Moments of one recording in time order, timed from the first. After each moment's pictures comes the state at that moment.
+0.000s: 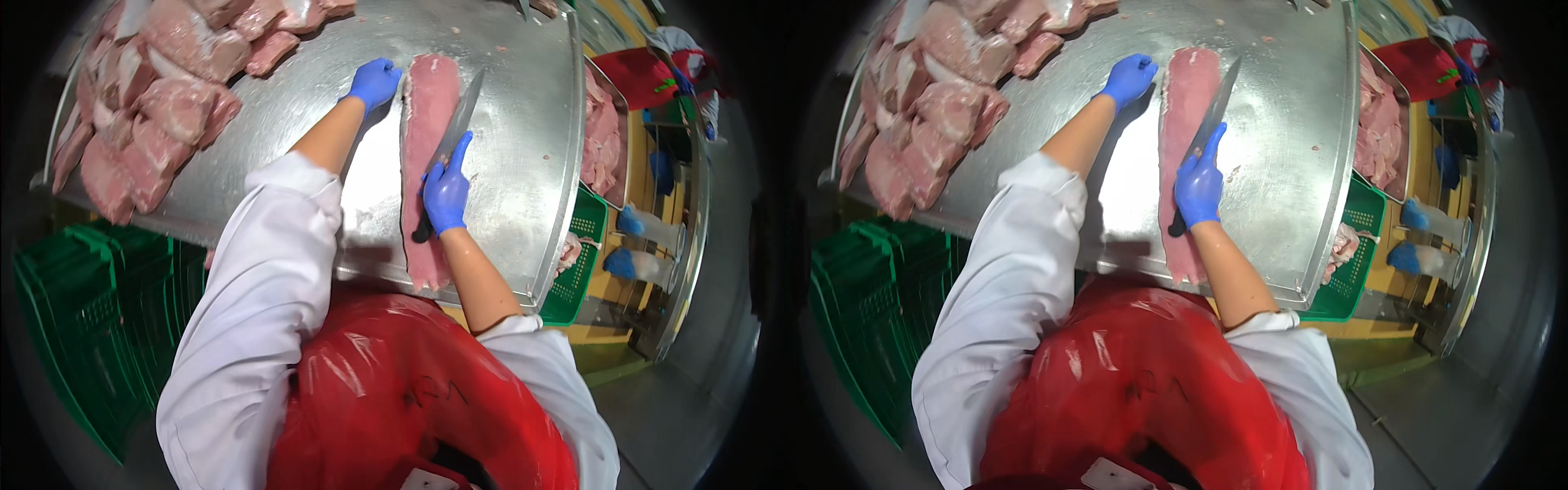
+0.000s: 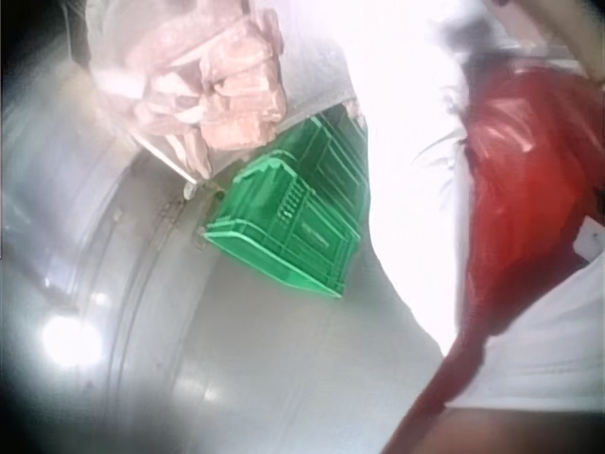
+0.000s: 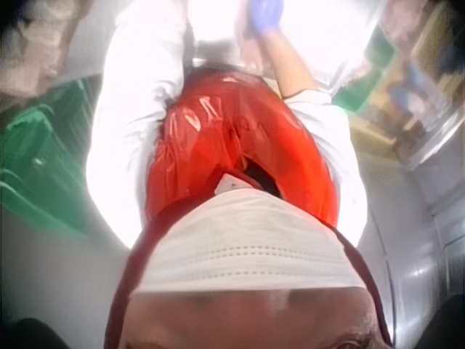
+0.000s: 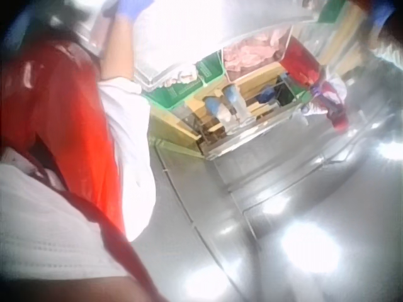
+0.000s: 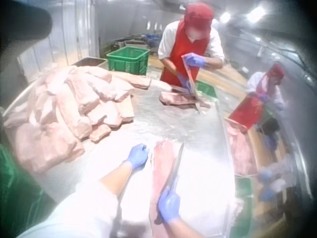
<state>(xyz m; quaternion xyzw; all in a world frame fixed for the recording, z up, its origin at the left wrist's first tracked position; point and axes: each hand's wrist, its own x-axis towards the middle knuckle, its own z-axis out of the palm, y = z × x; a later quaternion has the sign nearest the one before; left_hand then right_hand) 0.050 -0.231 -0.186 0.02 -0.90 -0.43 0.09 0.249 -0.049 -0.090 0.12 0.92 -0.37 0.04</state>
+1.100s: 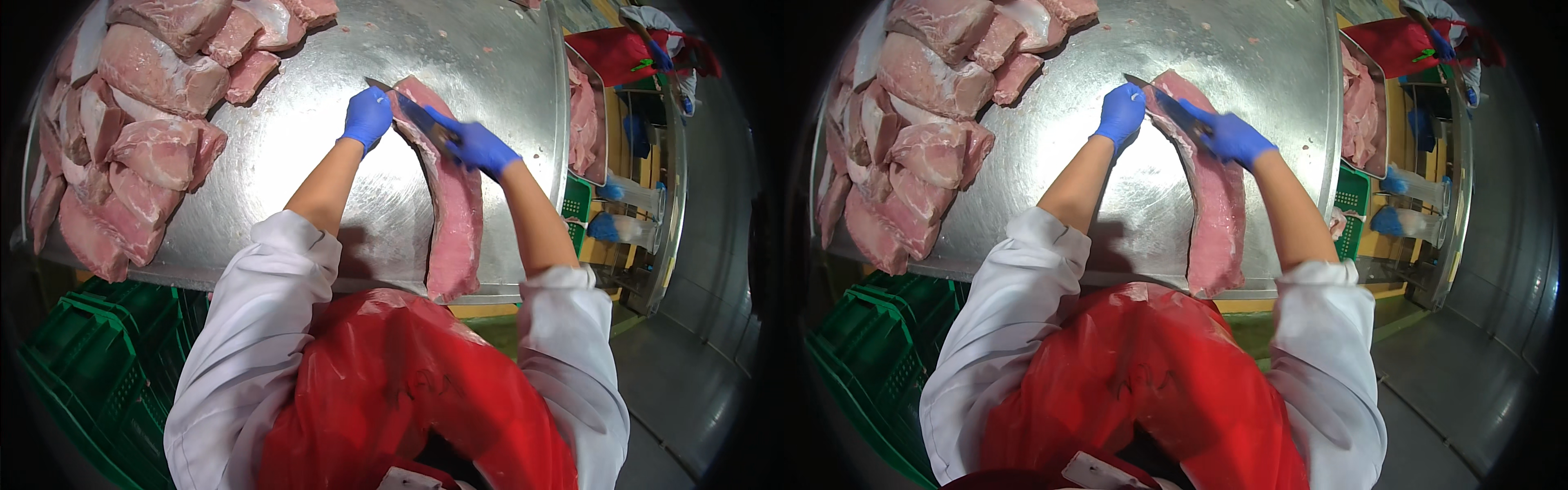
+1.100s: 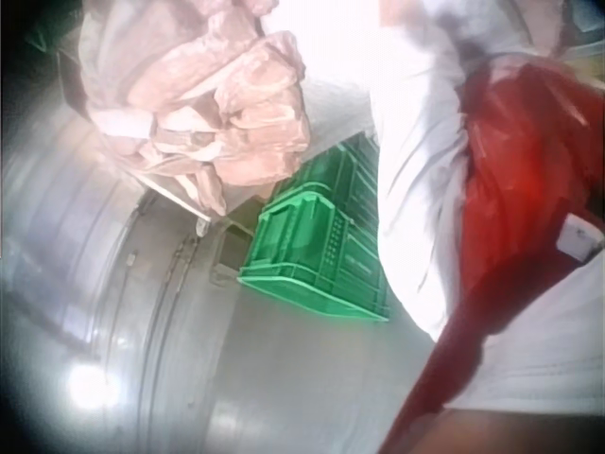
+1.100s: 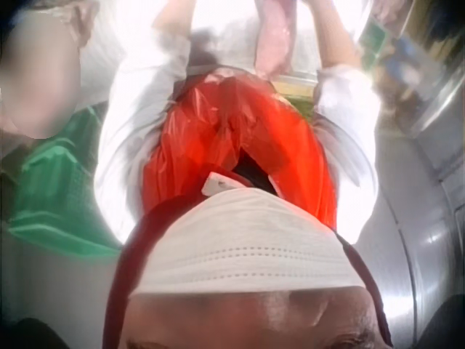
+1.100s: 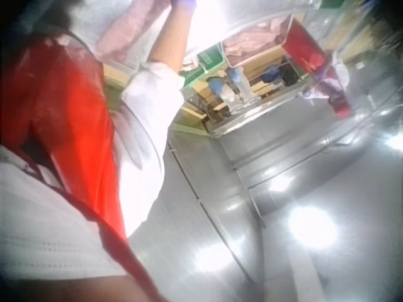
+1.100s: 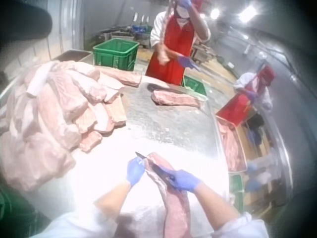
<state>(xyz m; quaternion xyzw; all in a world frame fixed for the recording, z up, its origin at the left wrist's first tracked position) 0.070 -0.230 -0.180 0.05 -0.86 -0.51 -0.02 0.106 -0.023 -0.018 -0.10 0.90 -0.18 0.38</state>
